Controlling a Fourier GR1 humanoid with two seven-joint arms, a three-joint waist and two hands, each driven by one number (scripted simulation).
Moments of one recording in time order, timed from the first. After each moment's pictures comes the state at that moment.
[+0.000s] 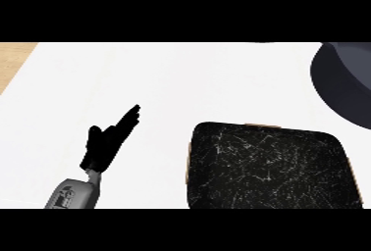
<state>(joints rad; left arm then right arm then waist) -0.16 0.16 -0.18 -1.36 0.06 -0.12 0.14 -0.63 -1.10 -0.14 -0.49 0.20 0.39 -0.77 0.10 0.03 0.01</state>
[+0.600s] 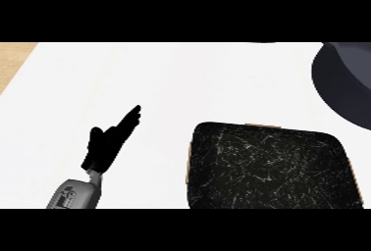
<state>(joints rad) -0.15 0.16 -0.18 -1.36 0.05 -0.12 0.13 -0.84 -0.98 0.08 -0.41 0.50 0.16 -0.74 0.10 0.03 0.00</state>
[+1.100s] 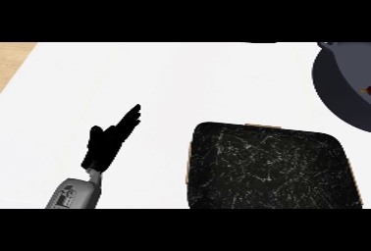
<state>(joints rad) -0.16 0.16 -0.17 -1.36 0.05 -0.12 0.13 -0.95 -0.87 0.27 -0.25 0.75 0.19 -0.53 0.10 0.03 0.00</state>
